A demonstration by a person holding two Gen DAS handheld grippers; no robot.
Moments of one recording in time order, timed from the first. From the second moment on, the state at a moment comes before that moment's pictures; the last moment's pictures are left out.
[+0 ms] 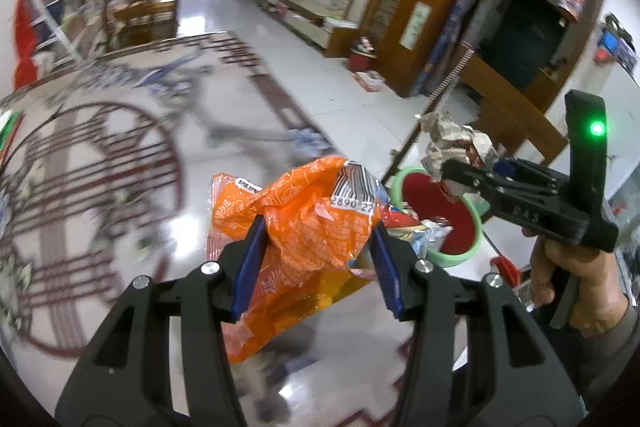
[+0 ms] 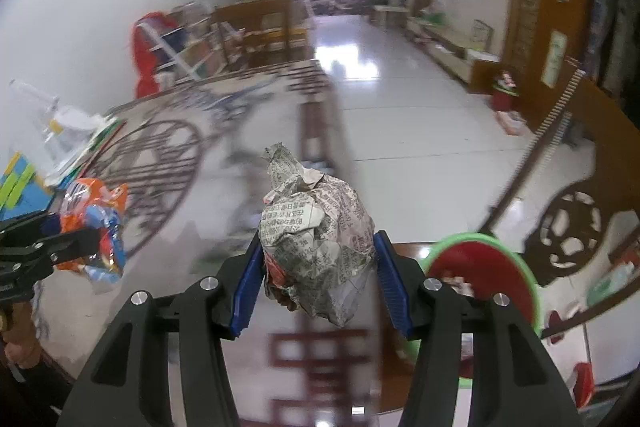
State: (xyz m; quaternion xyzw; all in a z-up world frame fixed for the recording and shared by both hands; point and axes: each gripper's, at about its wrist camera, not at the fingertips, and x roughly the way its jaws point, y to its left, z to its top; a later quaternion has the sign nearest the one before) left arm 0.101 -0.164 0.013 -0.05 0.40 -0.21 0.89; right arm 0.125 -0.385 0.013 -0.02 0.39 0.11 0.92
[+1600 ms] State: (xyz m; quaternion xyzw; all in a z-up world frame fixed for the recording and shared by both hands) left arm 0.176 -0.468 -0.060 0.12 0.44 -0.39 0.80; right arm 0.128 -0.612 -0.019 0.13 0.39 -0.09 0.91
